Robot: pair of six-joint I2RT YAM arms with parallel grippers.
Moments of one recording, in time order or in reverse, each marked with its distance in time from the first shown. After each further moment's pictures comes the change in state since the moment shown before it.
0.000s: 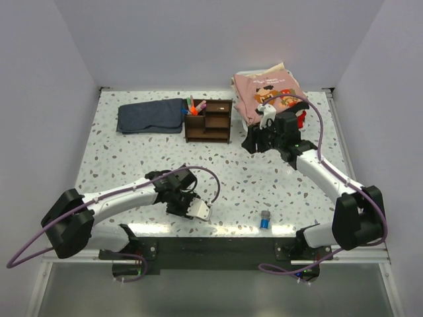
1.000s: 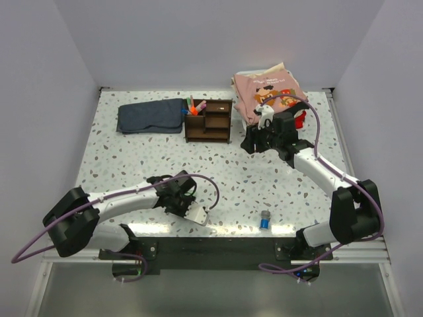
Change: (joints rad) left arm -0.010 0.031 -0.090 0.112 -0.089 0.085; right arm -0.002 0.048 0.000 0.029 0.000 0.000
